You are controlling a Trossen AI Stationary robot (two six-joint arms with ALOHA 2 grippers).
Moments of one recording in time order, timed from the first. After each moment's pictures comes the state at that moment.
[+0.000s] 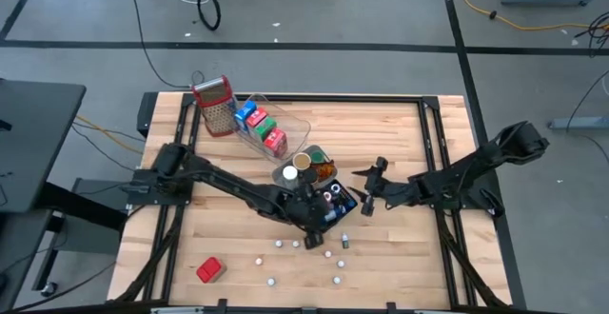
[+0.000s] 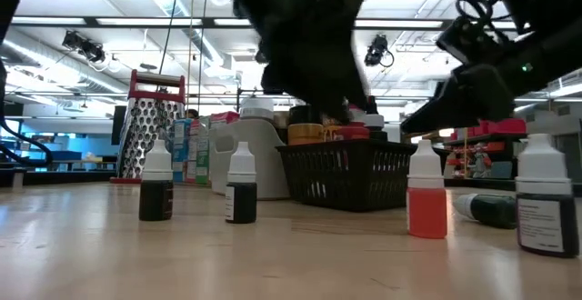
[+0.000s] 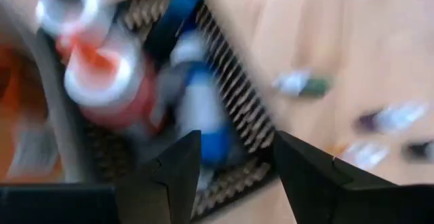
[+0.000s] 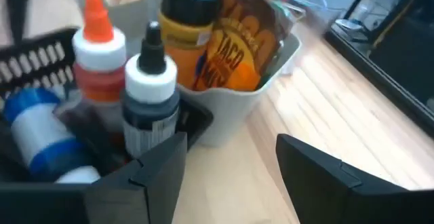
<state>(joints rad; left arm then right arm) -0.30 1.98 1.44 -0.38 -0.25 -0.50 0.32 1.31 0.32 0.43 0.67 0.13</state>
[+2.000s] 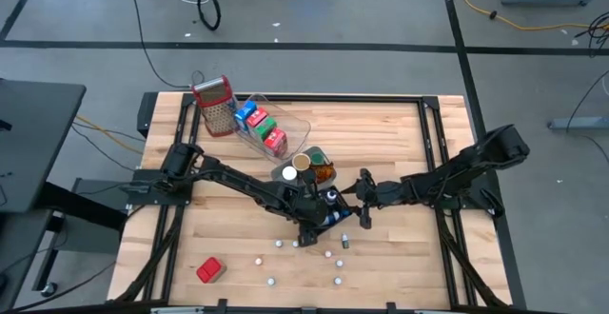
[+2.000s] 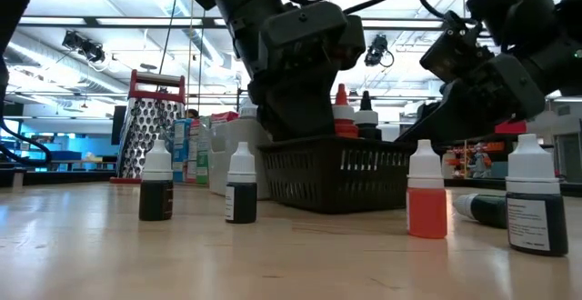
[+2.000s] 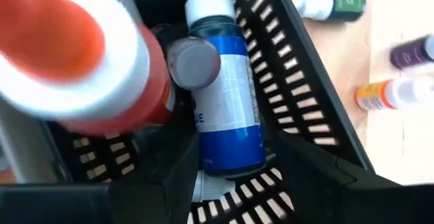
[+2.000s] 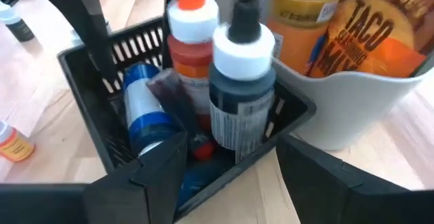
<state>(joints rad) -0.25 2.05 1.44 -0.44 -0.06 -0.39 0.27 1.51 0.32 0.68 0.25 0.19</state>
